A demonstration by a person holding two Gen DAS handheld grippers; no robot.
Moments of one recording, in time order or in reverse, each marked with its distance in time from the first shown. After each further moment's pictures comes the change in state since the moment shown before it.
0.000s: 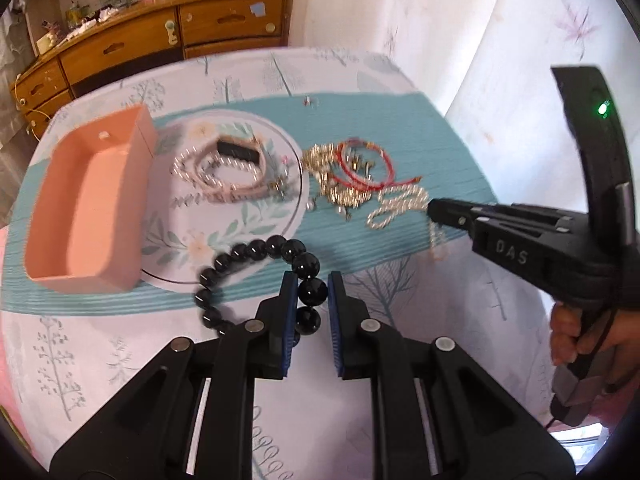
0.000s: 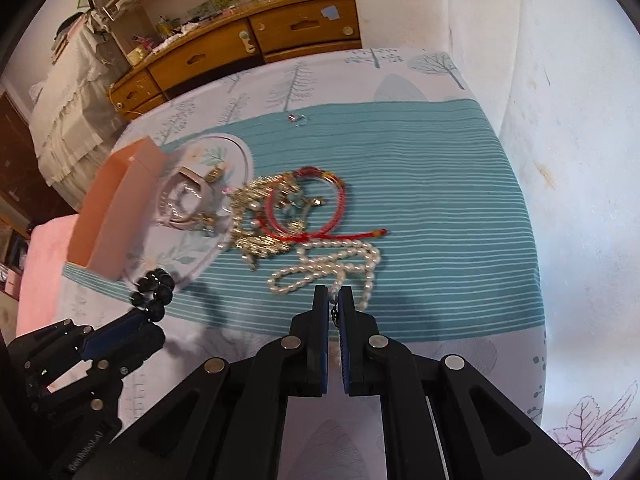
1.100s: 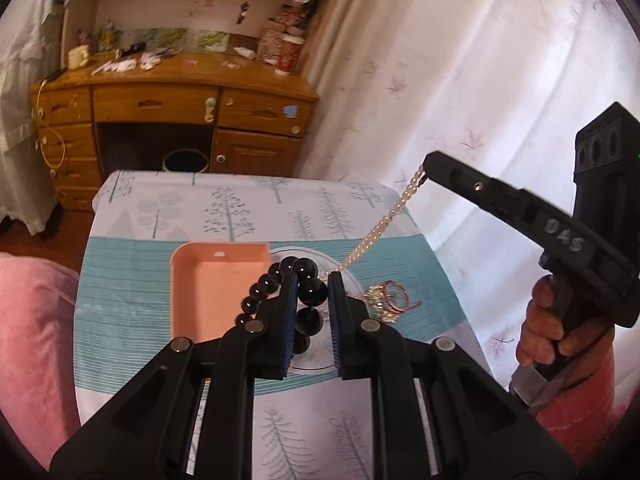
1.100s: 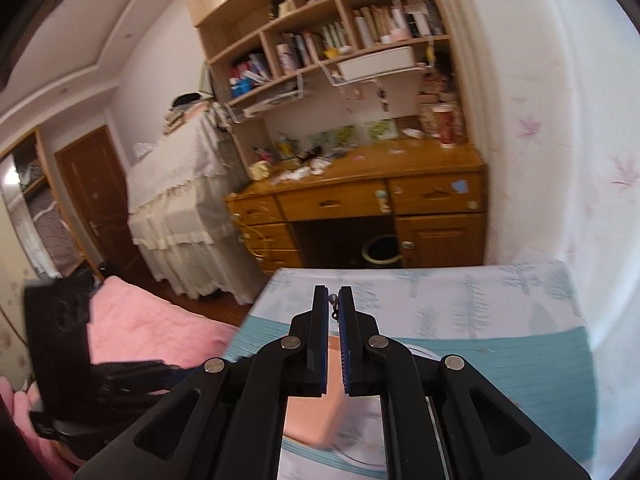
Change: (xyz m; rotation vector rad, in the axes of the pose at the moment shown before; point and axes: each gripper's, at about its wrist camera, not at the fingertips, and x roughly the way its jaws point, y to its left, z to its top) left arm -0.162 0.189 0.062 -0.129 -0.269 -0.165; right arm -0.201 0.231 0.104 -0.155 -0.505 0.331
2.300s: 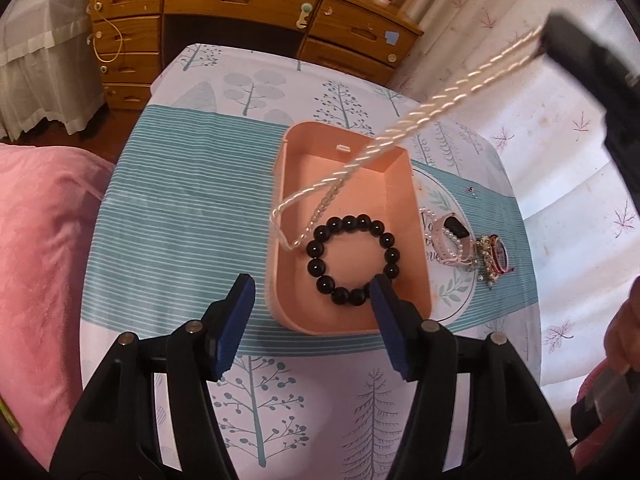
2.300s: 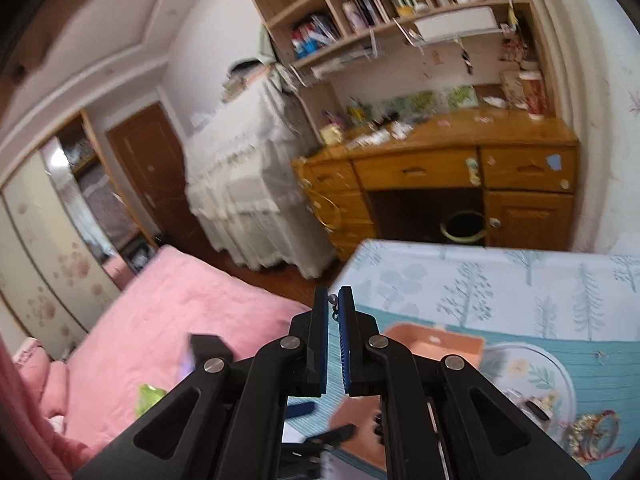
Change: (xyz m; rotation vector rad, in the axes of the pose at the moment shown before) left arm 0.080 0.112 -0.070 -0.210 0.234 0.196; right arm 0.122 0.089 -0.035 -0.036 0.155 0.206
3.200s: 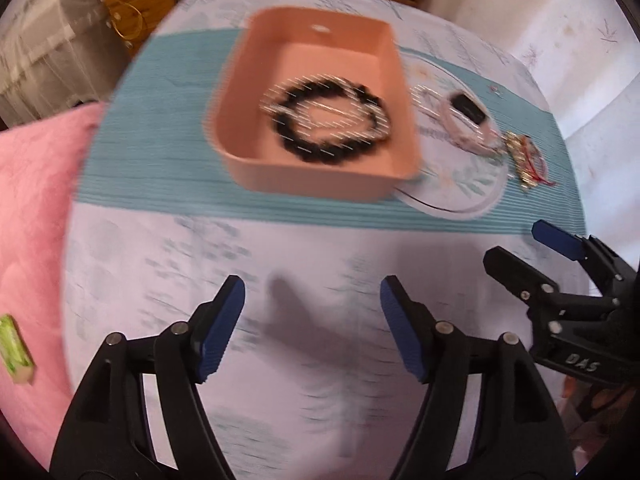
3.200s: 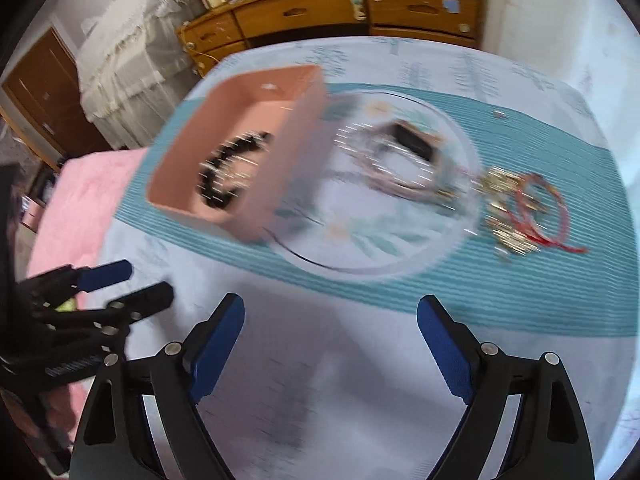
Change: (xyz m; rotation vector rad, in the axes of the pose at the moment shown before) left arm 0.033 -0.078 -0.090 0.033 0.174 0.195; right arm -0.020 -0.125 -0.202 0.097 0.478 -0.359
